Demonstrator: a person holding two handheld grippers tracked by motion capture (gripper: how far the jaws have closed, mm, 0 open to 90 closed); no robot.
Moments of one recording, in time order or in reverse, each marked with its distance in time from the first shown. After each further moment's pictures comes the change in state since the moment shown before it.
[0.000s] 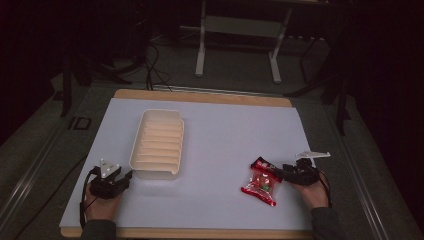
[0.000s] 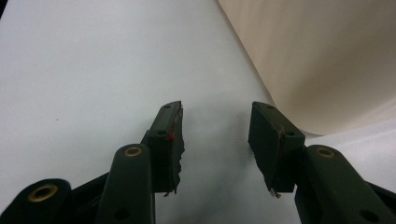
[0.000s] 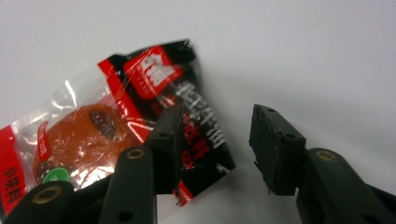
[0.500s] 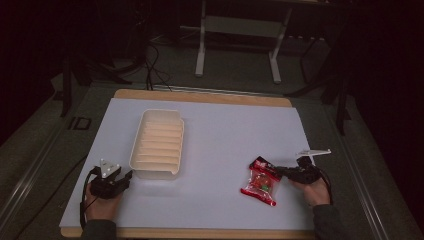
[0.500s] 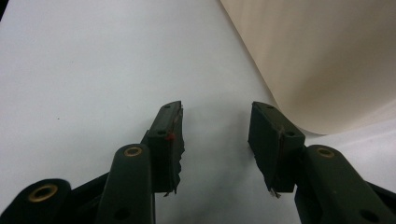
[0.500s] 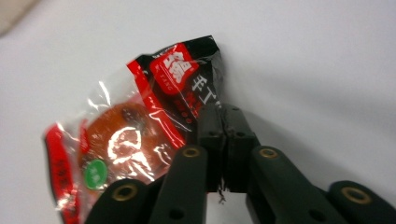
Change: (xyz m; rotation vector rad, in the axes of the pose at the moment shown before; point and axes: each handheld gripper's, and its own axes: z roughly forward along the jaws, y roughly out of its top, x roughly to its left) left arm 0.000 0.000 0.000 0.004 0.005 0.002; right arm -0.003 0.006 -0.004 0.011 0.131 0.016
